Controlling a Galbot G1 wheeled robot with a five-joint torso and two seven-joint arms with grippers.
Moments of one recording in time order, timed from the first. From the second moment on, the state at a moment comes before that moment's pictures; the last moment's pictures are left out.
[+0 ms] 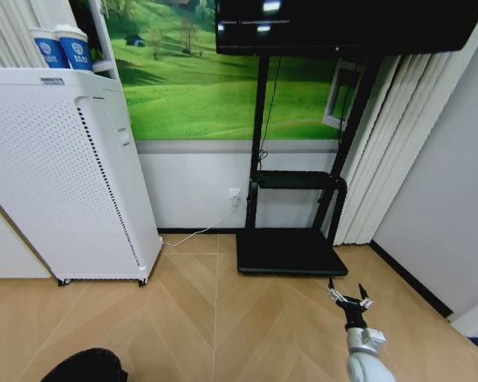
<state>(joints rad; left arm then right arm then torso) 2.18 -1.47 -1.06 -2.12 -0.96 0.16 -0.39 -1.37 1.34 0.78 1.59 0.31 0.33 0.07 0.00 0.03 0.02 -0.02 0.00</state>
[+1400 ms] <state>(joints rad) 2.08 -1.36 -0.94 -2.46 -0.37 0.09 -0.11 -1.60 1.31 0.84 1.98 0.37 0.15 0.00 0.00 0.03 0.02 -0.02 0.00</state>
